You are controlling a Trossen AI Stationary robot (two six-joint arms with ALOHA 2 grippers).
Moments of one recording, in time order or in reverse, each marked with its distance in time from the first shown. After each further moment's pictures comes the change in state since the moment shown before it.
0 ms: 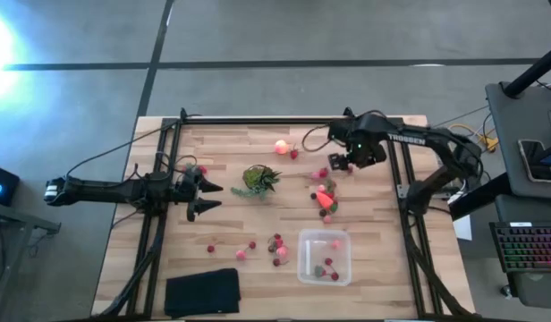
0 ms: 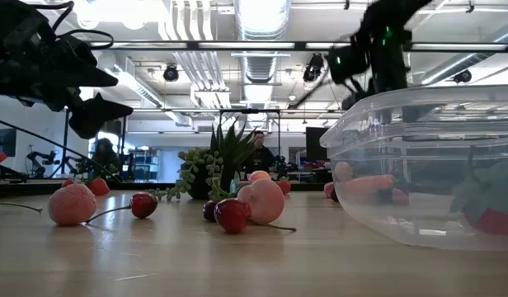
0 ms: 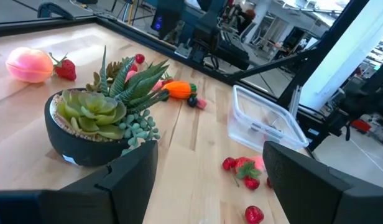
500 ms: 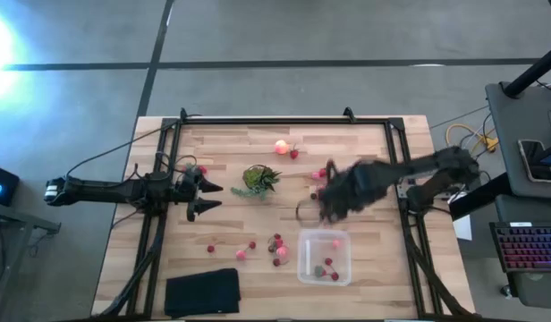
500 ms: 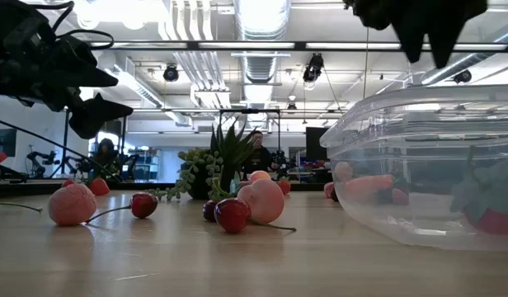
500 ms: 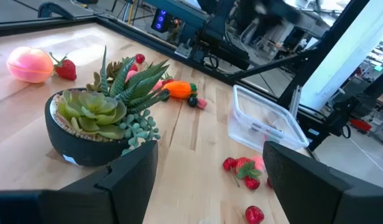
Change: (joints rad) left arm 0.000 0.000 0.000 0.000 0.000 0.000; right arm 0.707 0.045 0.391 -0.332 0.075 0.430
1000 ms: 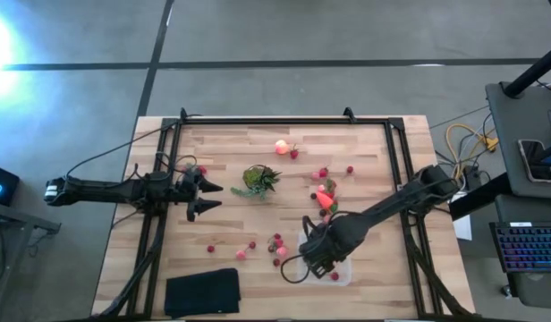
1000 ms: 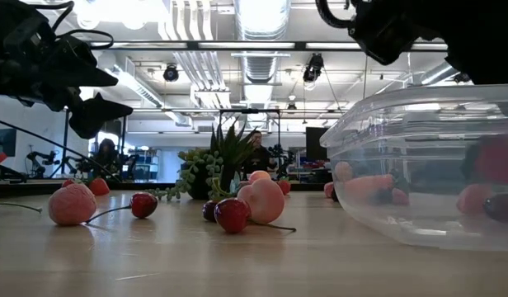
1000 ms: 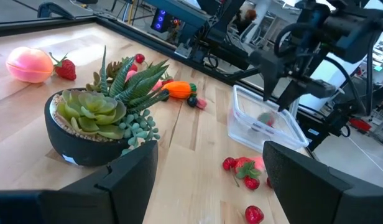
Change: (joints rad) left arm 0.000 0.000 0.000 0.000 0.000 0.000; right arm 0.274 0.287 -0.037 0.411 -0.253 0.061
